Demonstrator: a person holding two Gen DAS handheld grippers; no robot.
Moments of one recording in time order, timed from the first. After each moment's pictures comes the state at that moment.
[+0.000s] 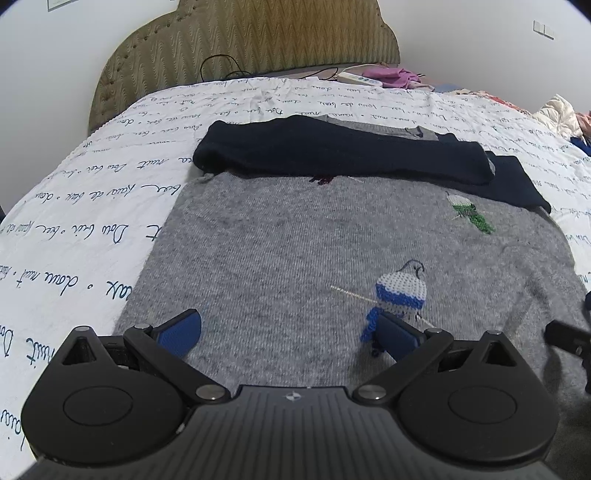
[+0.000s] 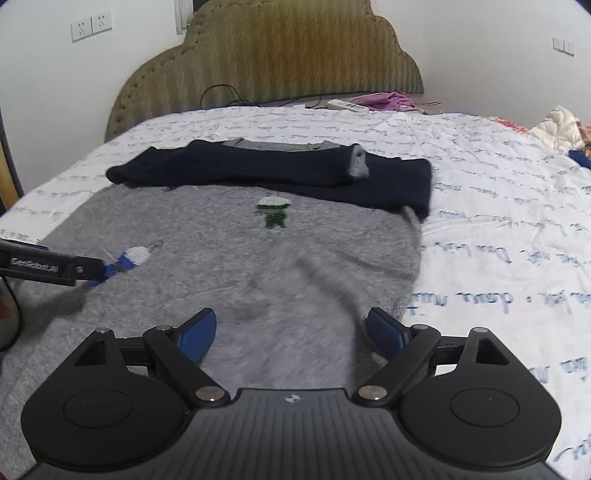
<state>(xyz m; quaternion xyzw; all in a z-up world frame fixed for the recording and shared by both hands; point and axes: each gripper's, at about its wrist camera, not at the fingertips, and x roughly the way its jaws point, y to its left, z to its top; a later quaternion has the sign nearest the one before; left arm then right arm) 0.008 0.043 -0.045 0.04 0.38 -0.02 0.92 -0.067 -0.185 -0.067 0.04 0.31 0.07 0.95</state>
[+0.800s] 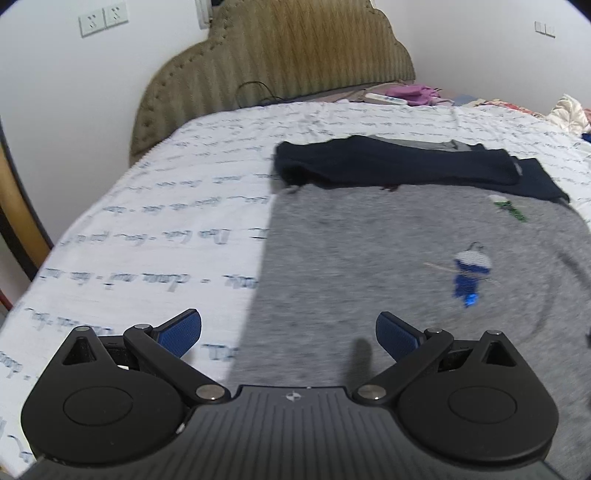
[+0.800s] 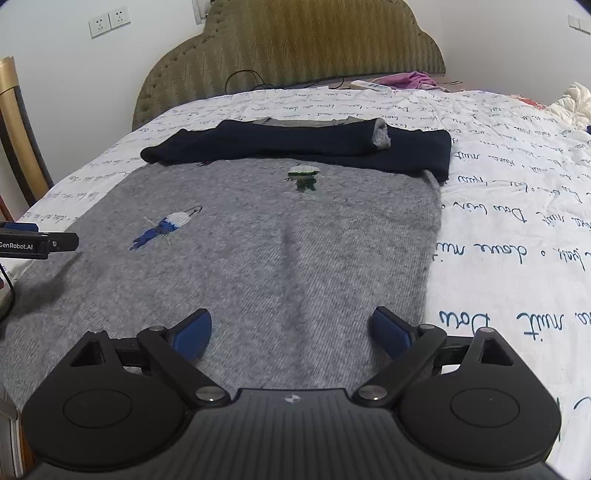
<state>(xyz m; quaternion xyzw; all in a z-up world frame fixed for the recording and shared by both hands) -0.038 0.110 -0.027 0.08 0.33 0.02 0.94 -0.098 -0.185 -0.074 0.07 0.33 0.13 0.93</state>
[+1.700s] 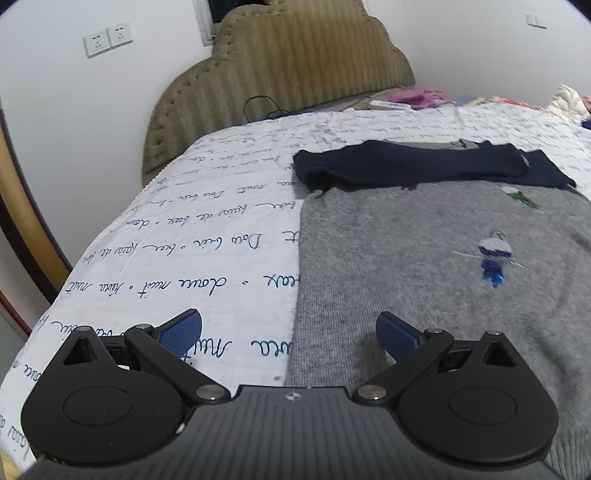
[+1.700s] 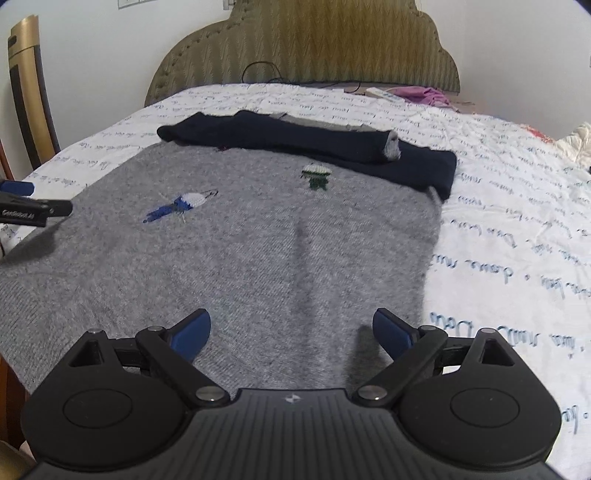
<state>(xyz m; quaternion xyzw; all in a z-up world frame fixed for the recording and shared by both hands) -0.054 0.132 -0.026 0.11 0.31 0.02 0.94 -0.118 -0.177 -0.061 0.01 0.33 0.13 0.93</state>
